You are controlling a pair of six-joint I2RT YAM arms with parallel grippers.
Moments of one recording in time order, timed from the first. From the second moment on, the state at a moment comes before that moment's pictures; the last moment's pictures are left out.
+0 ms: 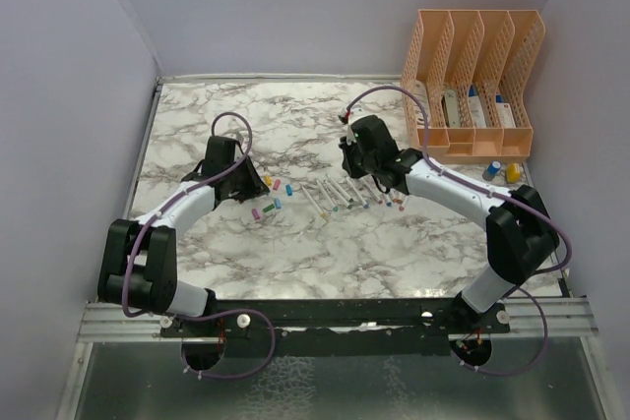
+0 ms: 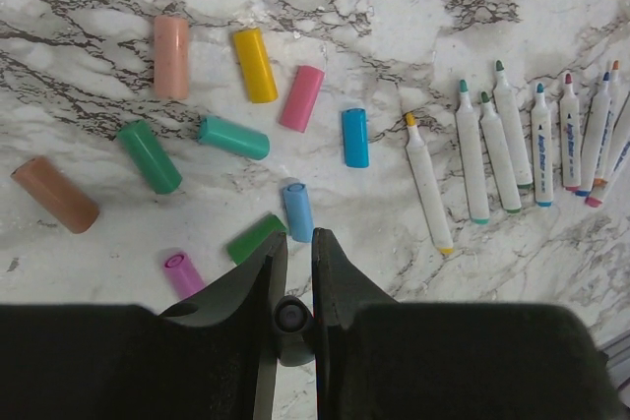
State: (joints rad) left arm -0.19 1.42 0.78 -0.22 0.29 -0.59; right arm 0.67 1.64 1.17 -0.21 0.14 0.14
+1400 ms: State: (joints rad) left arm -0.16 1.24 0.79 -0.17 0.22 -0.59; right arm 0.62 1.71 1.06 -0.11 0.12 0.00
